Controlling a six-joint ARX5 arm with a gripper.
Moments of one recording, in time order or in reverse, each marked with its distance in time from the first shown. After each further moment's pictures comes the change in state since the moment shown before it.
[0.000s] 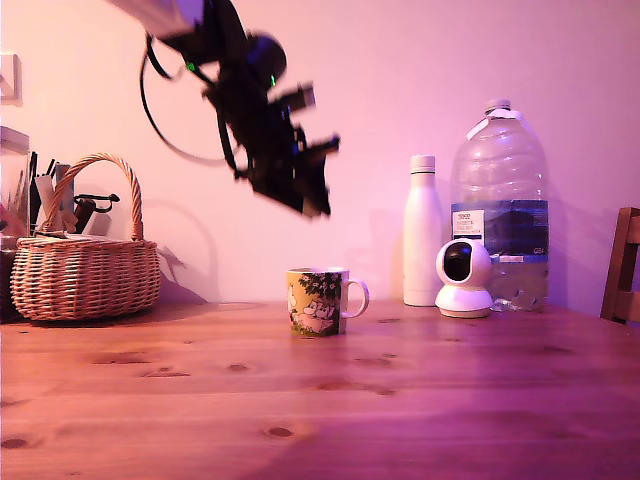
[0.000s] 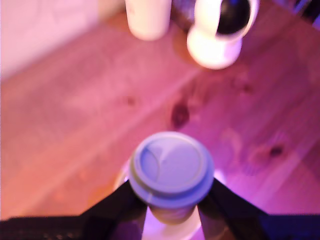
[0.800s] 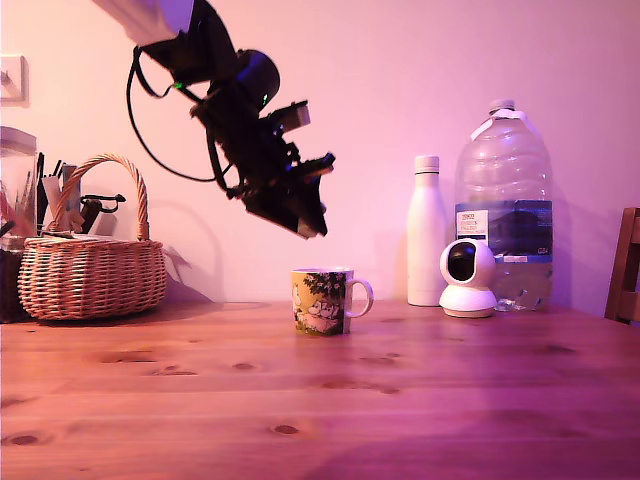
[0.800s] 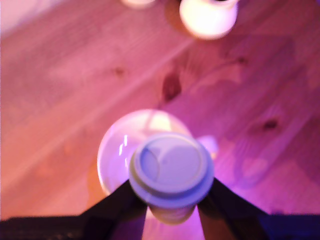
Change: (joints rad) arm -0.005 -0.152 -0.283 0.198 0.020 0.000
